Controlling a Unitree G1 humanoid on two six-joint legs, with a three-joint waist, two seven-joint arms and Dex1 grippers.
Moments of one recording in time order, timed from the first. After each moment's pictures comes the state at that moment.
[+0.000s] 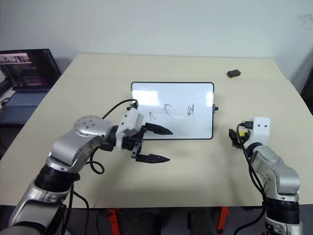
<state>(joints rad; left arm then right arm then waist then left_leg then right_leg) -0.59 0.66 -0.25 -0.19 -0.46 0.47 -1.25 -0.22 -0.43 -0.25 -0.25 0.48 0.84 0.02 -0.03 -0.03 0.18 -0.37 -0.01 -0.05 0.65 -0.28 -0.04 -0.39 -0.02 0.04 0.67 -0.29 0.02</state>
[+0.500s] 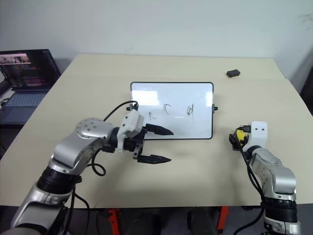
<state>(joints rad) -0.57 0.64 -0.25 -0.19 -0.46 0.45 -1.23 -0.22 -0.42 -0.24 -0.17 0.40 0.83 0.08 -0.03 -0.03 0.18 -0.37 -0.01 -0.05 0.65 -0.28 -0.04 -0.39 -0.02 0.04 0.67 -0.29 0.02</state>
